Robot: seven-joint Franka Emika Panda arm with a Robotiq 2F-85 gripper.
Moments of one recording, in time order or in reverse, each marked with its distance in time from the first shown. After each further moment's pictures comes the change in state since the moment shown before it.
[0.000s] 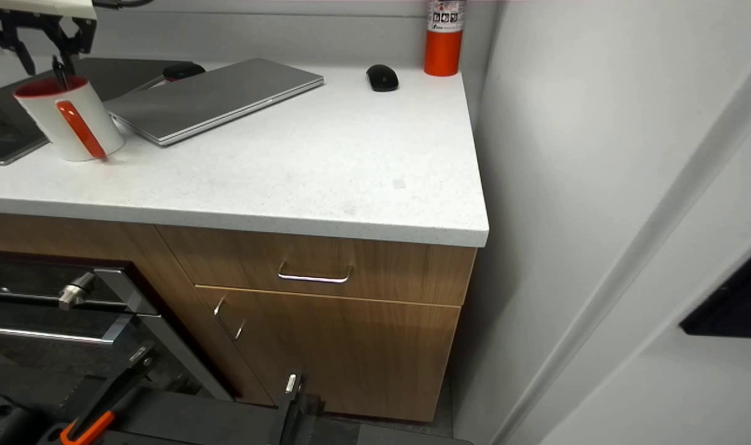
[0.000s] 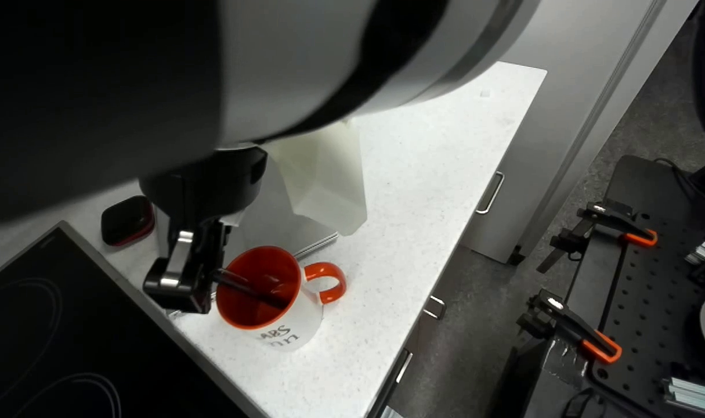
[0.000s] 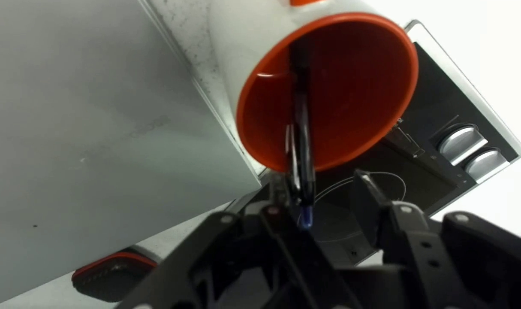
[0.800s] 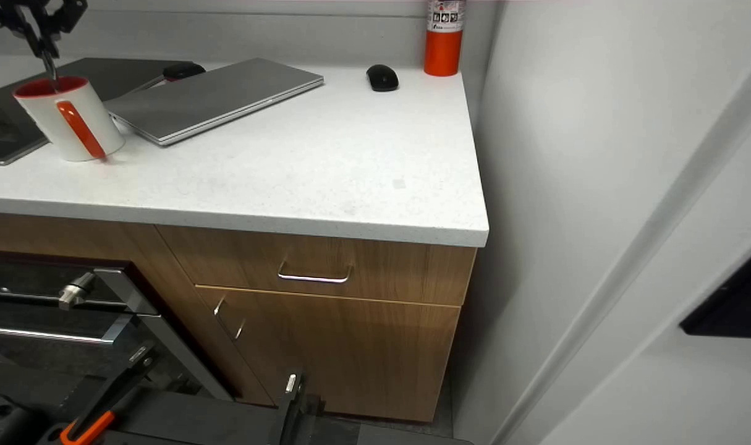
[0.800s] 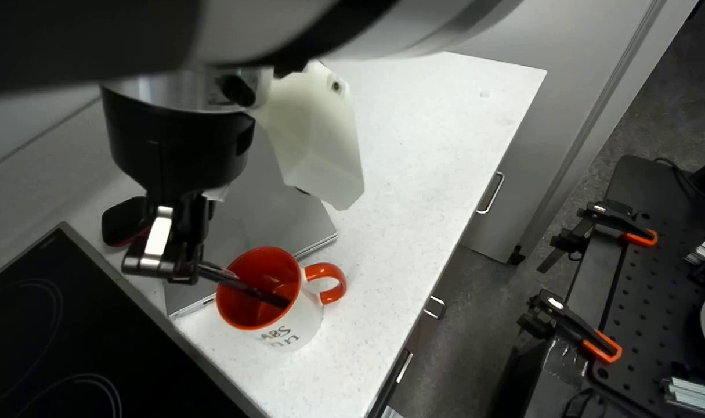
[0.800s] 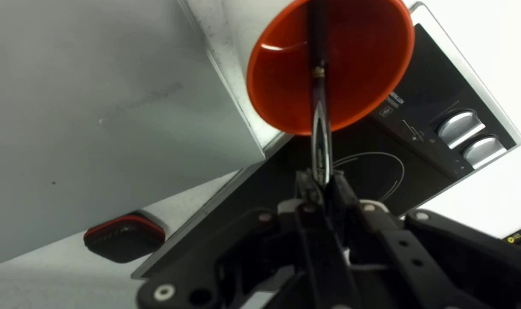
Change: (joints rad) arm -0.017 -0.048 0.010 -0.002 -0.035 0.001 0.004
